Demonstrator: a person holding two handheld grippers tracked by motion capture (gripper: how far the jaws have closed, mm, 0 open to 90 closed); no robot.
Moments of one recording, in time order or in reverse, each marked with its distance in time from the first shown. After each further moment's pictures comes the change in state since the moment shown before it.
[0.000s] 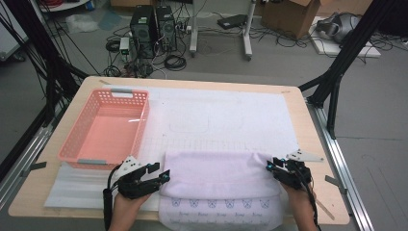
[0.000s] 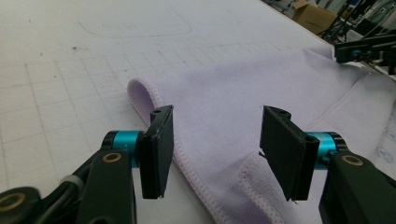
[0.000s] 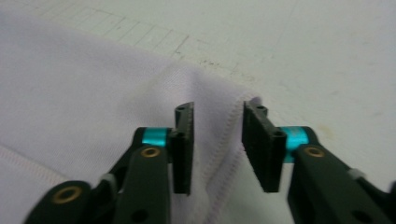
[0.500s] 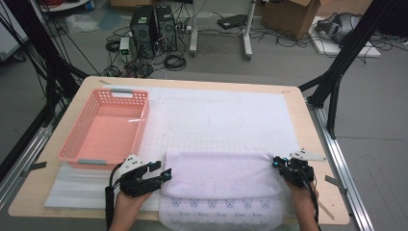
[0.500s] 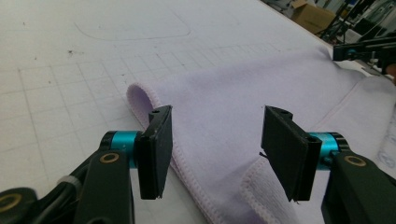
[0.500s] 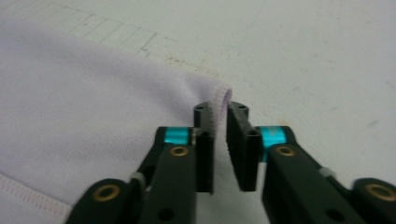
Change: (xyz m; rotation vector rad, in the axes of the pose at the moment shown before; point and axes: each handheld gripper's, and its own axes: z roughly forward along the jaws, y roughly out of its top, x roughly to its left) left arm 0.001 0.005 0.007 0.005 -0.002 0.002; right arm -0.015 -0.005 0.002 -0.014 -0.057 -0.010
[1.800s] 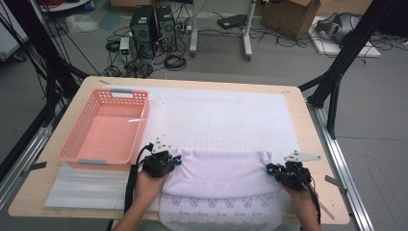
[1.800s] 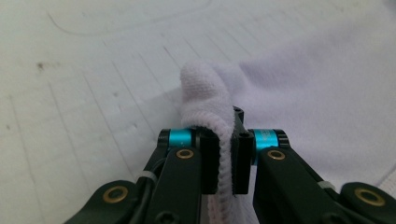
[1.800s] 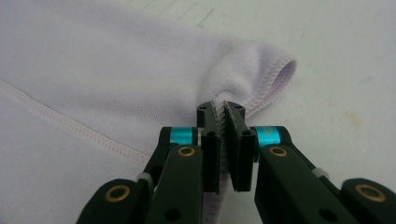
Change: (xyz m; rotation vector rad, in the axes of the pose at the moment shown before) left arm 0.001 0.029 0.071 0.193 0.111 0.081; right arm 0.011 0.003 -0.003 0.093 0.148 -0.049
